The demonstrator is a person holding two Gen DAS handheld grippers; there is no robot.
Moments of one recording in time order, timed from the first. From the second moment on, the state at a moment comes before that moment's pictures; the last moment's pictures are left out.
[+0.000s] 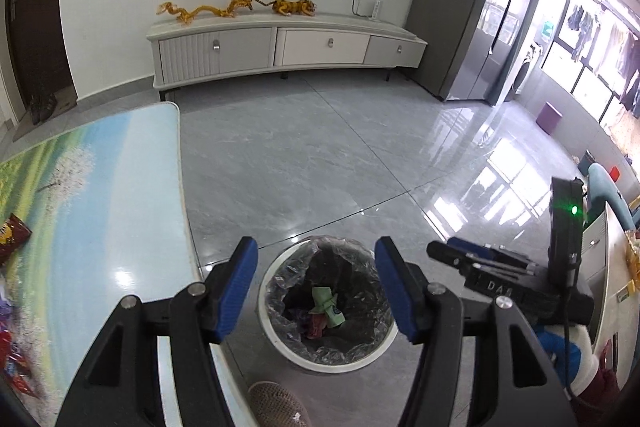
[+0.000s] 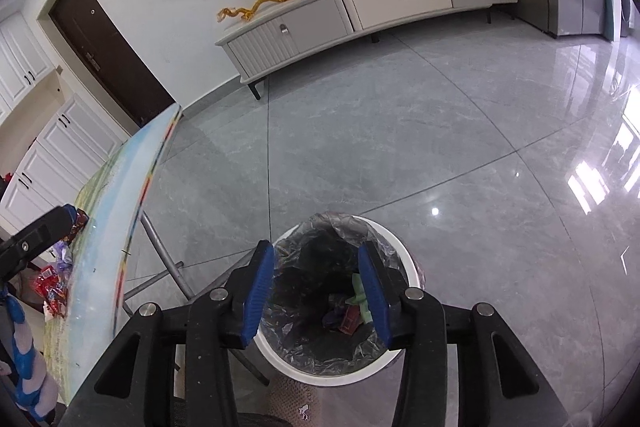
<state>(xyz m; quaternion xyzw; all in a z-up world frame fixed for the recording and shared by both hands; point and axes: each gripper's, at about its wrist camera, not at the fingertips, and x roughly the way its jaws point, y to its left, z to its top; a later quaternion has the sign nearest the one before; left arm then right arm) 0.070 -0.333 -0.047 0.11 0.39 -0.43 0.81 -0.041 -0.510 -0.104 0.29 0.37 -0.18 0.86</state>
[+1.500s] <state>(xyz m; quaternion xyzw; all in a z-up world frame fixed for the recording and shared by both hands) 0.182 0.090 -0.083 -0.01 0.44 -0.14 0.89 0.143 -0.182 -0.038 0.11 0.37 0.14 0.91</state>
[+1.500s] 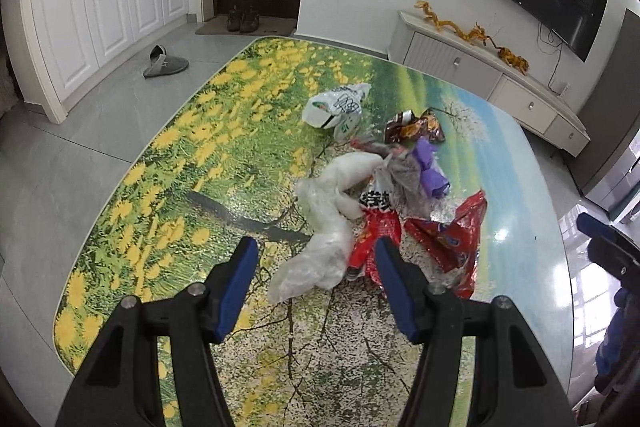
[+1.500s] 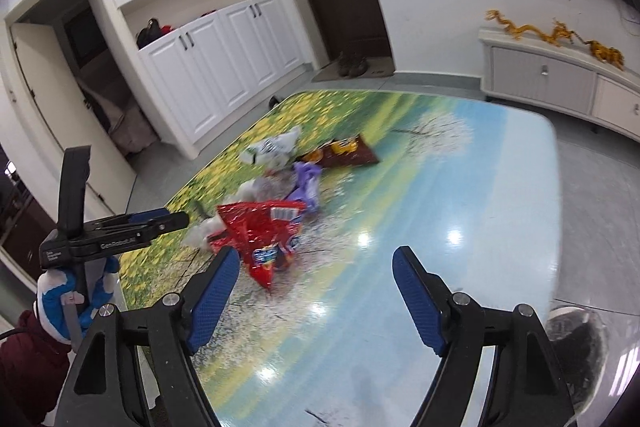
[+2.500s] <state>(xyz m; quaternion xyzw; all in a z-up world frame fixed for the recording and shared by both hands) 0.205 0.082 -0.118 -0.04 0.47 -0.17 0.86 0.223 -0.118 -0.101 0.12 0.43 0.20 0.87</state>
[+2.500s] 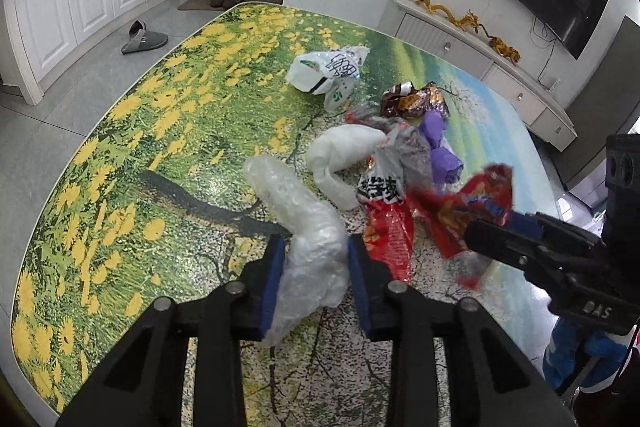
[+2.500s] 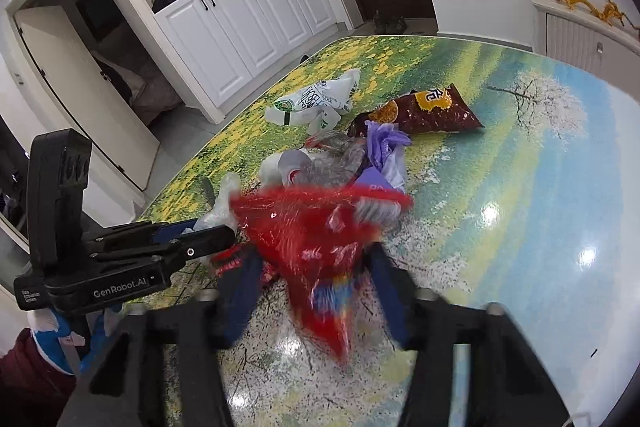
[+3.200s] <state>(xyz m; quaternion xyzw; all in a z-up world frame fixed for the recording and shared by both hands) 0.151 0.069 -0.077 -0.03 0.44 -0.16 0.88 0.138 -0.181 -0.069 0.18 0.38 0.20 0.89</state>
